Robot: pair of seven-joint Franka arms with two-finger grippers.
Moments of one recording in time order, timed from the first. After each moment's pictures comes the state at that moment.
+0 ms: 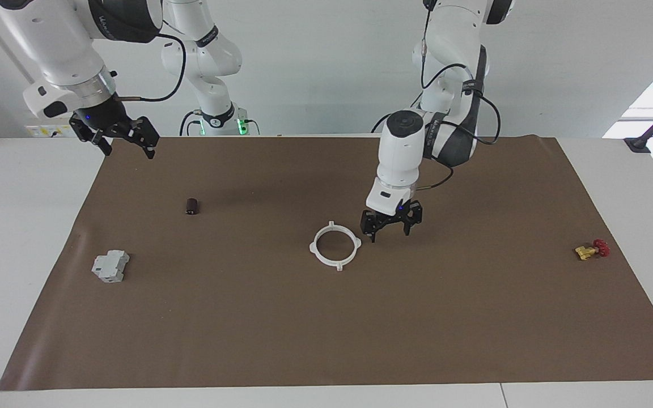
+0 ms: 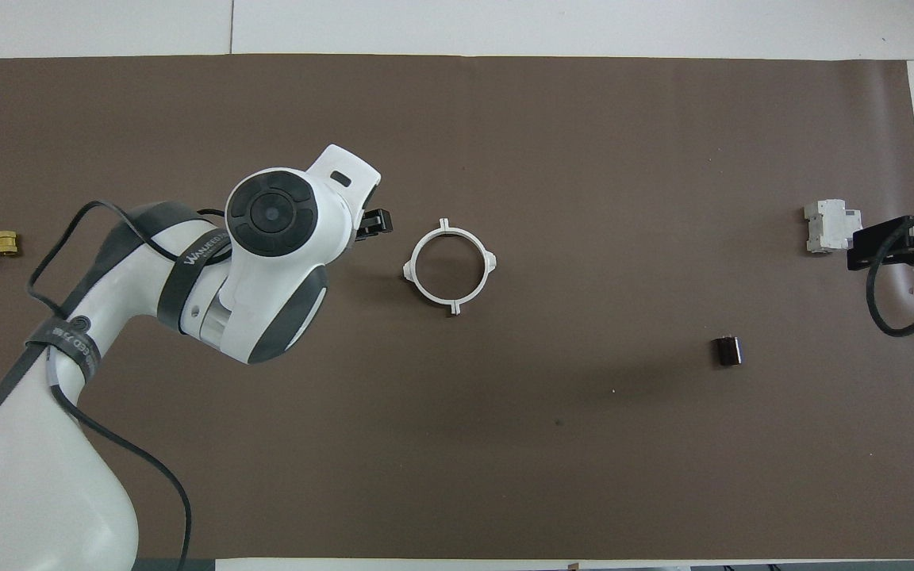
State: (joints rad) left arm -0.51 0.26 0.02 -1.86 0.14 2.25 -0.73; right arm -0.01 -0.06 -0.05 -1.67 -0.03 1.57 0.05
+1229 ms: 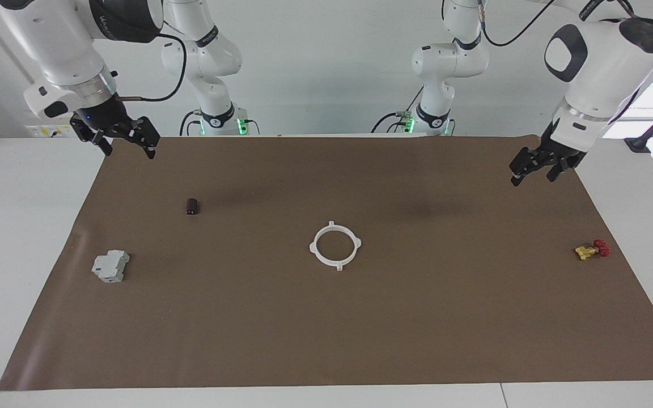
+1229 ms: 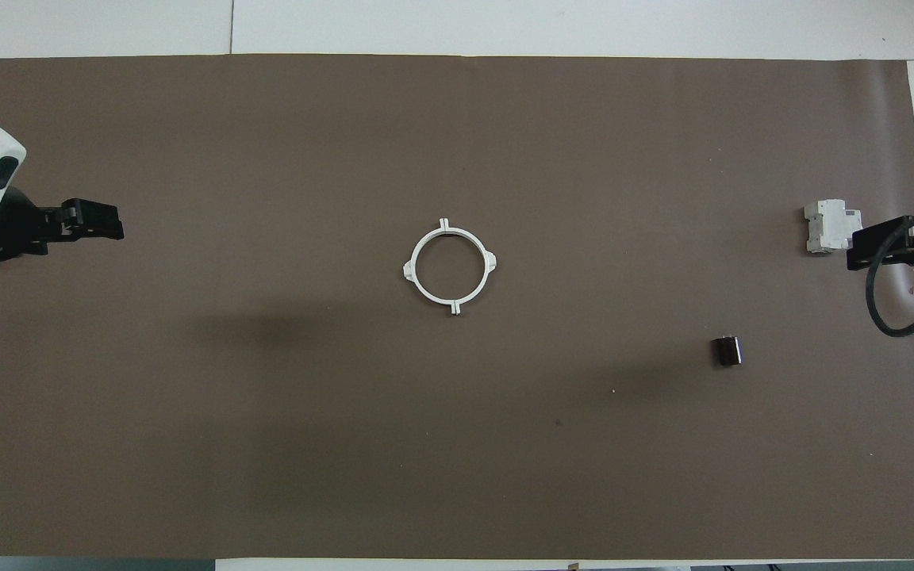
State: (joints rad) left arm -0.02 -0.05 0.03 -1.77 -0.03 1.76 -0.04; right arm -0.01 -0.06 -0.05 -1.67 -0.03 1.57 0.05
